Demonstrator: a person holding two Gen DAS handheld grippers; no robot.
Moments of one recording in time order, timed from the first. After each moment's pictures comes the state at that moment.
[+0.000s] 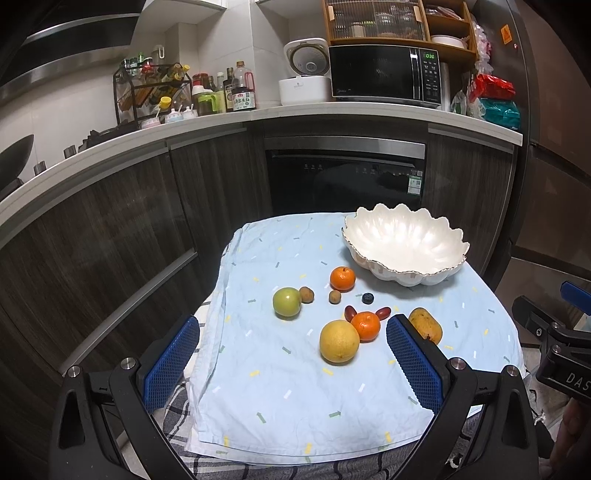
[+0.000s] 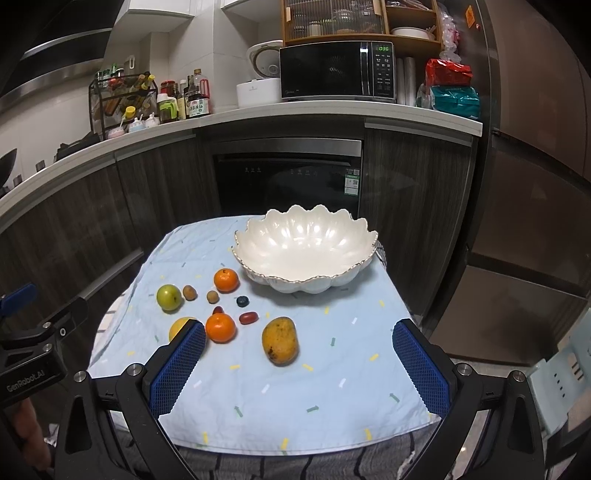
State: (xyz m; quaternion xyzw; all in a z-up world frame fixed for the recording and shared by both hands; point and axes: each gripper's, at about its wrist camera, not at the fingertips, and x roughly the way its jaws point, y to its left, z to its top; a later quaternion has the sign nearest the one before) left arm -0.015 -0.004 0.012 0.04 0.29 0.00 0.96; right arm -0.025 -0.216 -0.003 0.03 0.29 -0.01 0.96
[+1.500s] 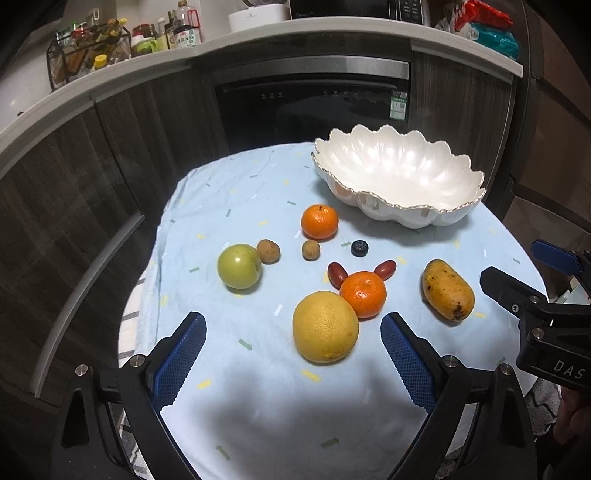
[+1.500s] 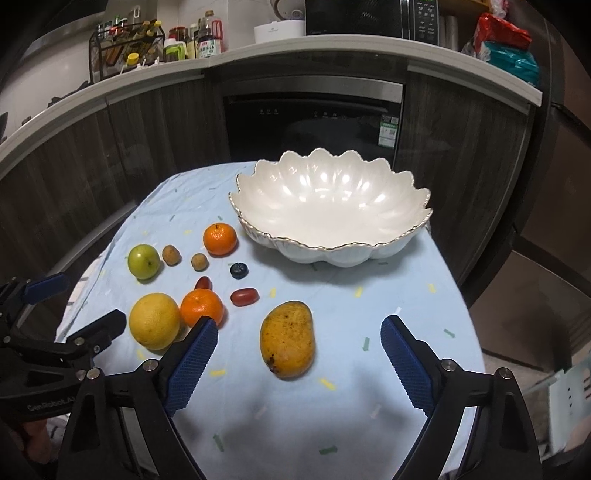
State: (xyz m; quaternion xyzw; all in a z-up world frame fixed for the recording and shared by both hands) left arm 0.086 -0.029 -0.076 0.08 0.41 -0.06 0.91; right arm 0.077 -0.204 -0.079 0.01 0.38 0.03 0.93
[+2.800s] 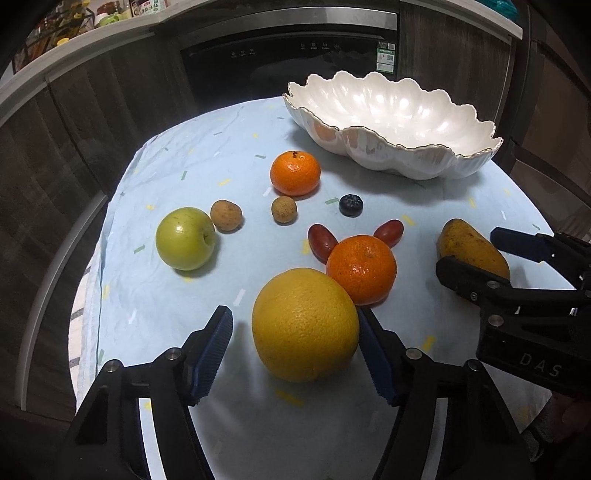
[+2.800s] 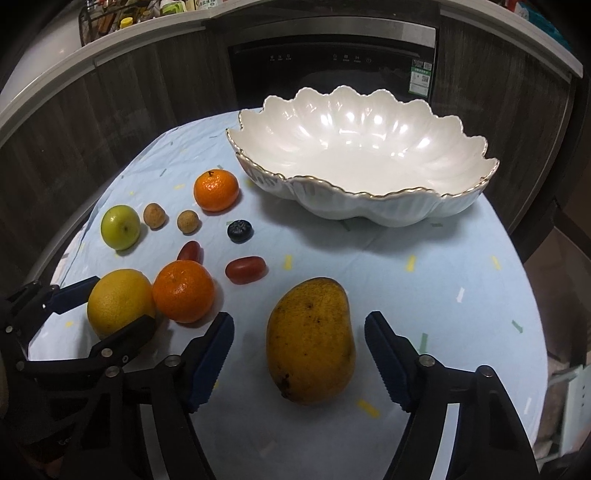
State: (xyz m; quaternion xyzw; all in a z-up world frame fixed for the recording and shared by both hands) left arm 0.121 -0.045 -0.137 0.09 0.46 -0.10 0.88; right arm 0.129 -0.190 -0.142 0.02 0.45 0.06 0.89
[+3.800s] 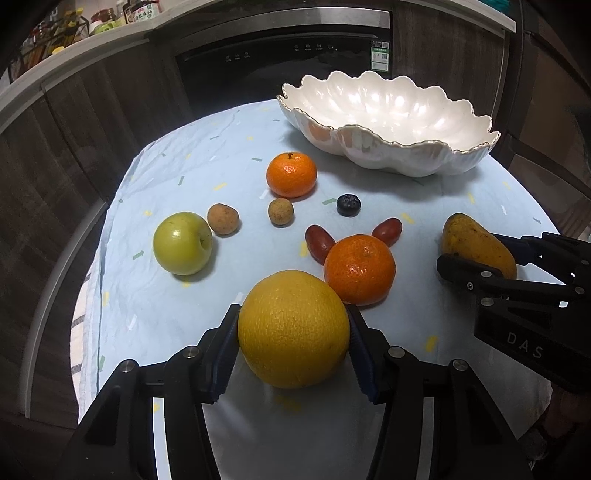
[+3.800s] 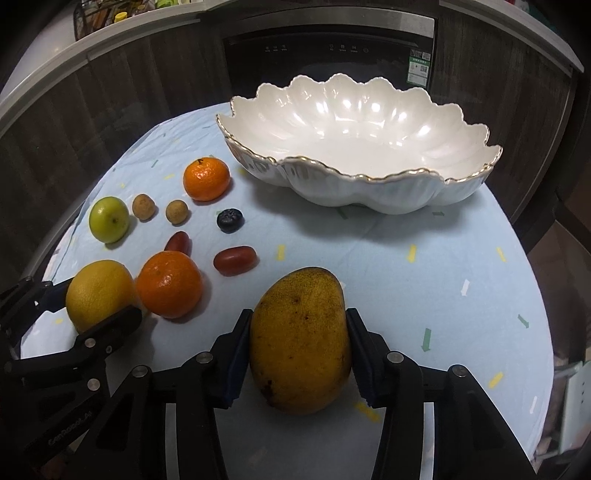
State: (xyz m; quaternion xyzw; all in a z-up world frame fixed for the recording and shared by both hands) left arm 0.120 -0.048 -0.137 0.11 0.45 -0.10 0.88; right arm 0.132 -0.193 -0.151 0.02 0.46 0.05 0.89
